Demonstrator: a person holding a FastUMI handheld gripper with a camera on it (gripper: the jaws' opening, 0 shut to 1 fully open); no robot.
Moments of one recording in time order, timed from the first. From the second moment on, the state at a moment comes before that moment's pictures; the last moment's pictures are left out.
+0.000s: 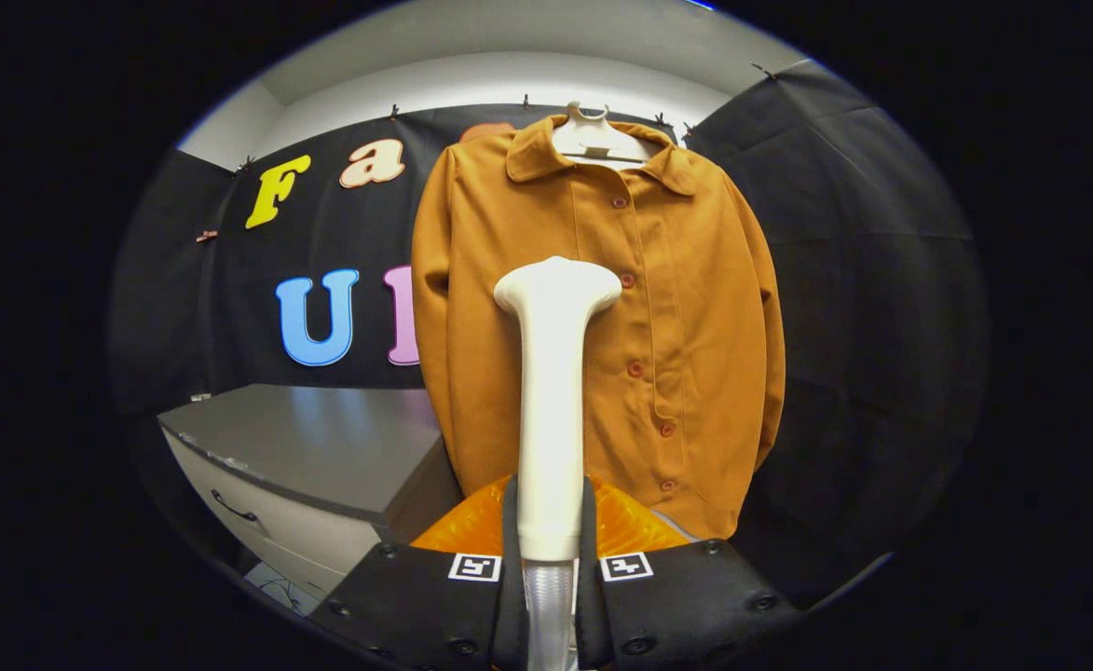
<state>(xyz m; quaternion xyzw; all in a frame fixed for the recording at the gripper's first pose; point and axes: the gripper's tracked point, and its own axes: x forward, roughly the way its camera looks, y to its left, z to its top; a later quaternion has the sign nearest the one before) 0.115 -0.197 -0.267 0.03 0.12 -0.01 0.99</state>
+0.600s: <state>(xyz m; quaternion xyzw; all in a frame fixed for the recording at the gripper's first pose) 0.068 -0.214 -0.344 0.05 0.22 -0.02 0.97</state>
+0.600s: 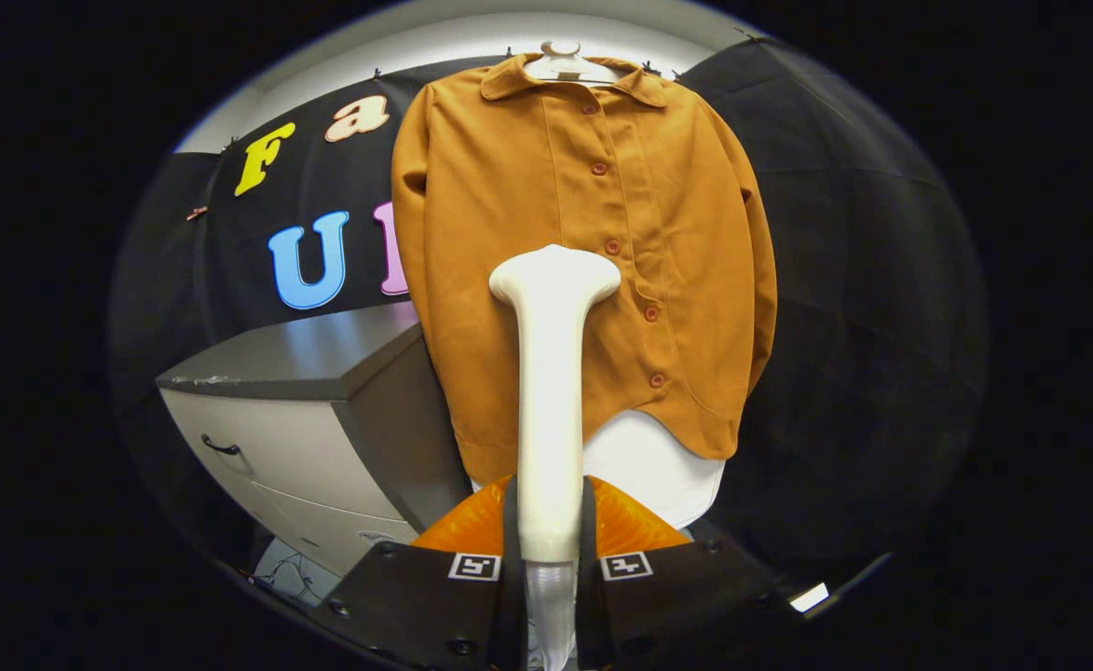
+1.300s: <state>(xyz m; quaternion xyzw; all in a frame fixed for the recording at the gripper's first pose) 0.017 -0.249 -0.245 0.04 0.17 -0.01 0.98</state>
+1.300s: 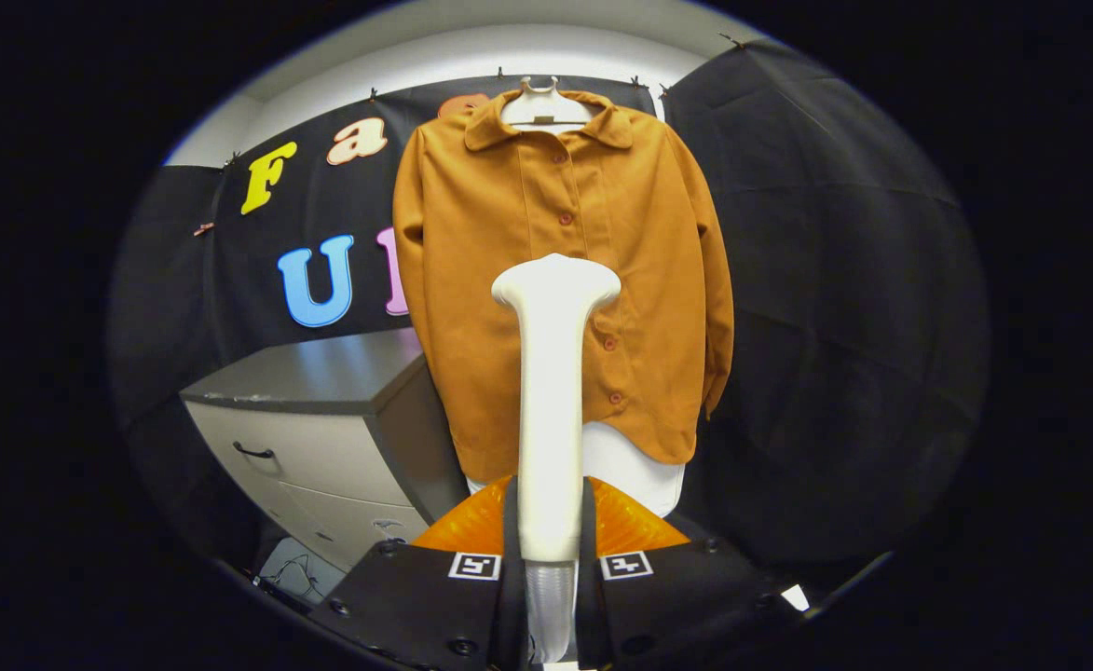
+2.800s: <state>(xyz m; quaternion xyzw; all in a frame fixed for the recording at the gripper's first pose) 0.155 -0.368 -0.173 0.12 0.09 -0.04 0.99</state>
